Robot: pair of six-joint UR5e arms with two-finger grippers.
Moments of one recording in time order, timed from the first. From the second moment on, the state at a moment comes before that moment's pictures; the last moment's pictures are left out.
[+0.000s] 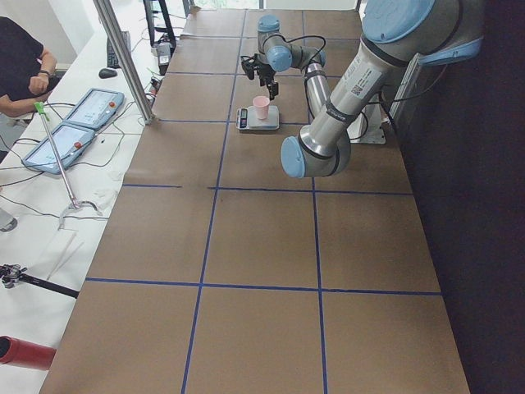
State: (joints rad) left arm -0.60 -2.39 -1.85 -1.33 -1.99 -1.65; right arm 1.50 -1.69 2.16 -1.71 2.43 0.34
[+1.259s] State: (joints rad) left arm -0.91 -2.08 -2.17 -1.15 -2.06 -1.08; right arm 0.24 -1.91 2.45 -1.28 1.21 1.53
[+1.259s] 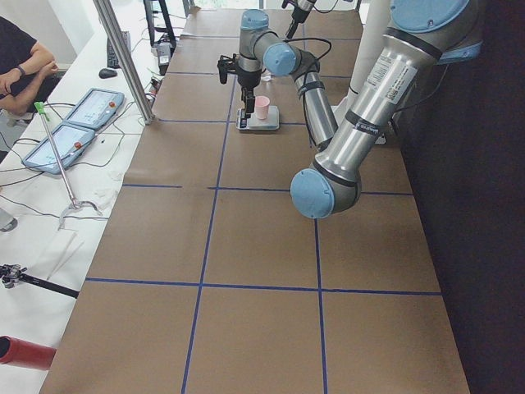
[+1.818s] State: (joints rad) left arm -1.02 -1.87 -2.20 -1.16 -2.05 -0.65; right arm 0.13 -1.92 2.23 -0.99 0.92 1.51
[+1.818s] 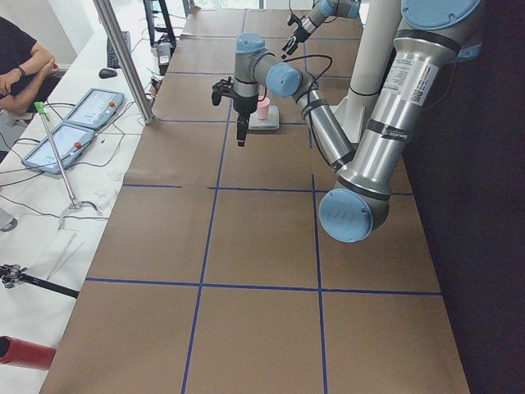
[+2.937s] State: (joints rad) left arm -1.09 -1.53 -2.11 -1.57 -2.05 -0.38; right arm 0.16 -1.85 1.98 -0.71 0.83 1.21
